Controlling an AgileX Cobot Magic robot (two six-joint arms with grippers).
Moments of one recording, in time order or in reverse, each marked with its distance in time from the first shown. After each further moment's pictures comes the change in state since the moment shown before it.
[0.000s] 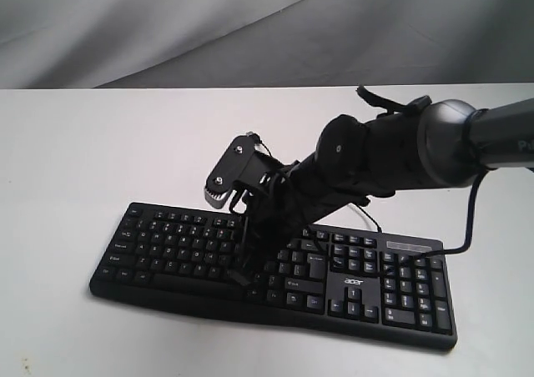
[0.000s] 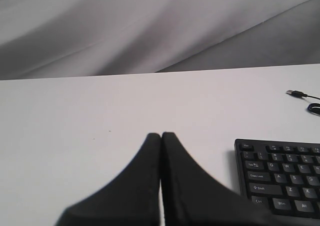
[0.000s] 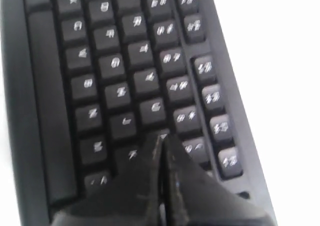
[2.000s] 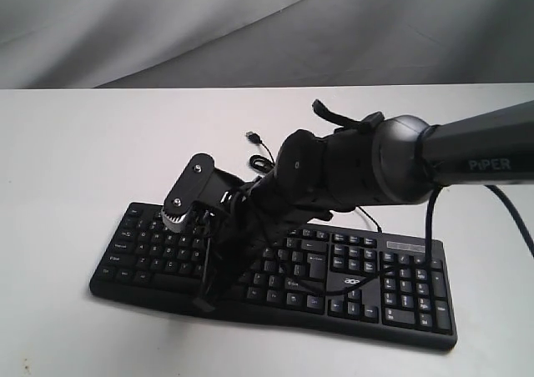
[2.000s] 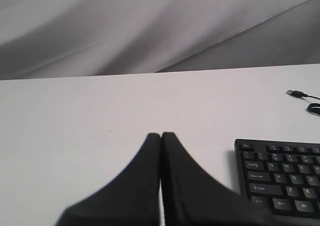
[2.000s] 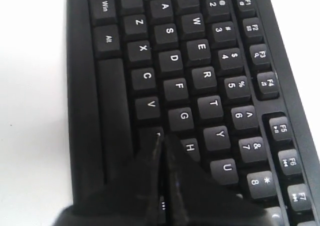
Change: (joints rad) left arm 0.000 0.000 0.000 0.000 0.000 0.000; right arm 0.092 0.050 -0.059 0.037 0.022 -0.002
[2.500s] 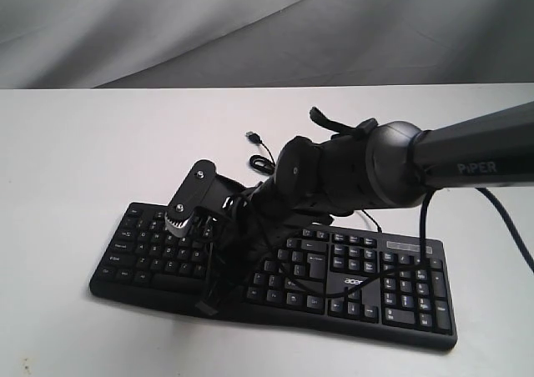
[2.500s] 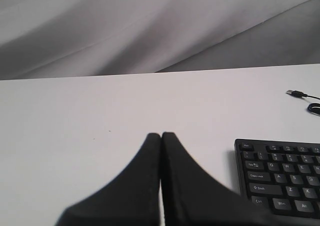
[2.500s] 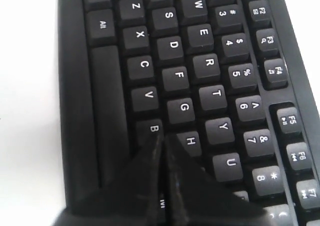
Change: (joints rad) left arm 0.000 0.000 0.000 0.000 0.000 0.000; right arm 0.000 0.024 0.000 0.002 -0.004 0.000
